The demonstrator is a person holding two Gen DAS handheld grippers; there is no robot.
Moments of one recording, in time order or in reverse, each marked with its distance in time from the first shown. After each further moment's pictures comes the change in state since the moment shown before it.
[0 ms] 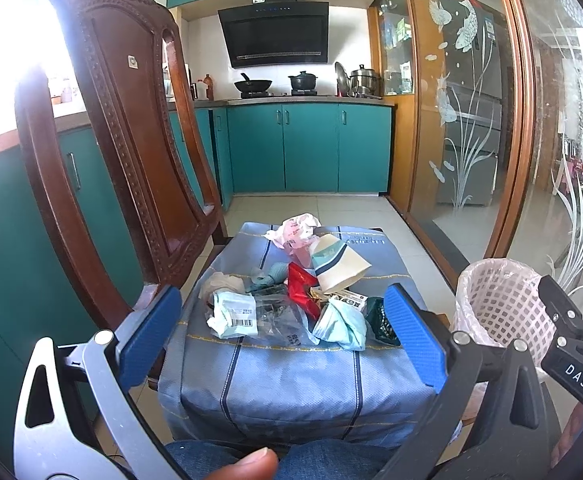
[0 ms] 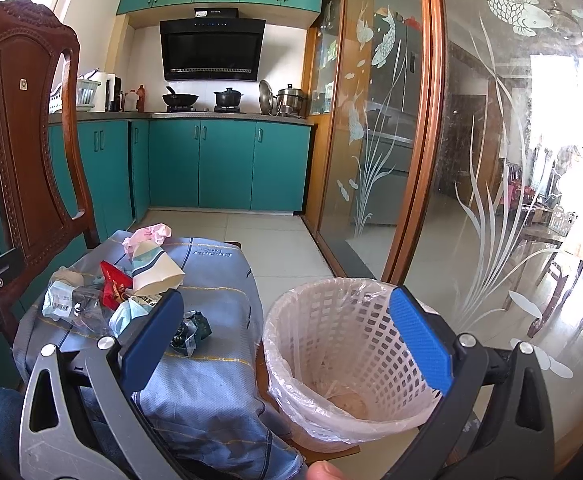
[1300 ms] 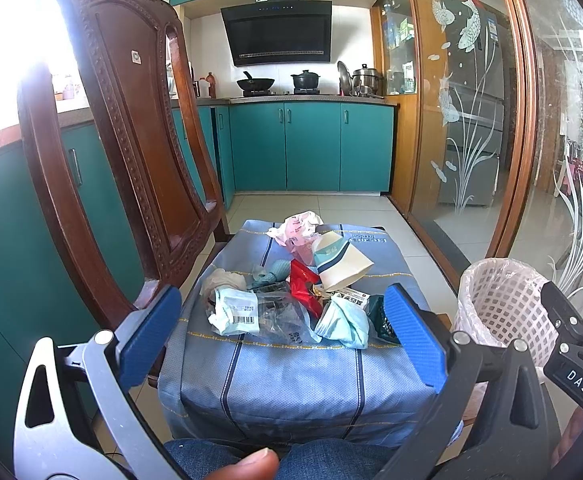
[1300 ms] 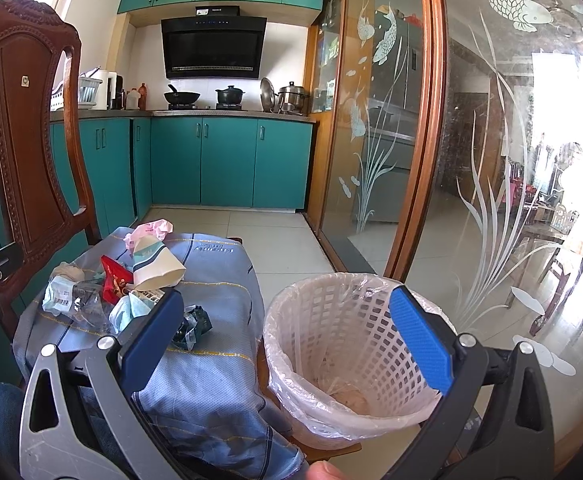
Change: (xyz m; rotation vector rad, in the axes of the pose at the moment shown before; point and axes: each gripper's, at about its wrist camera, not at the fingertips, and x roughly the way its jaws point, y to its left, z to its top) left arm -0.001 -0.006 -0.005 -0.004 0.003 0.006; right arm 0.000 -0.002 -0.007 0.002 0.007 0.012
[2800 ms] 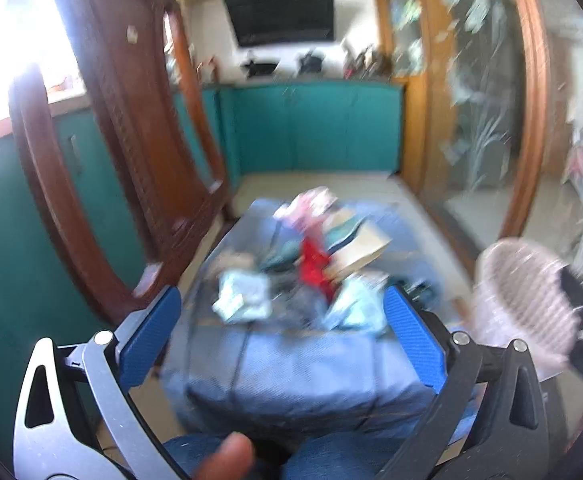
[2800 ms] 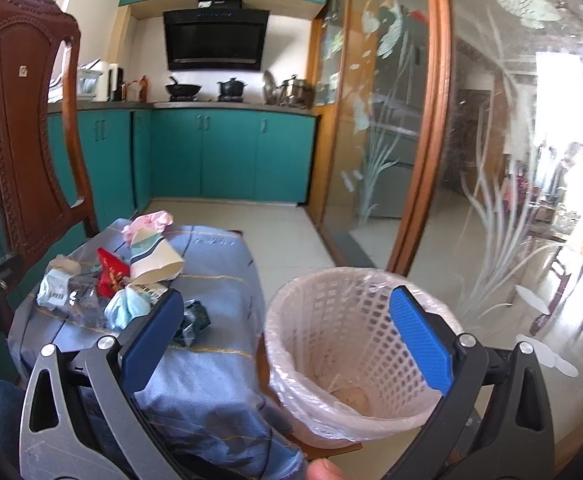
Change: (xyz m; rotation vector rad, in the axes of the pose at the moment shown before) left arm 0.036 0.006 -0.011 0.022 0.110 0.070; right arm 0.023 0.006 0.000 -0.021 0.055 0.077
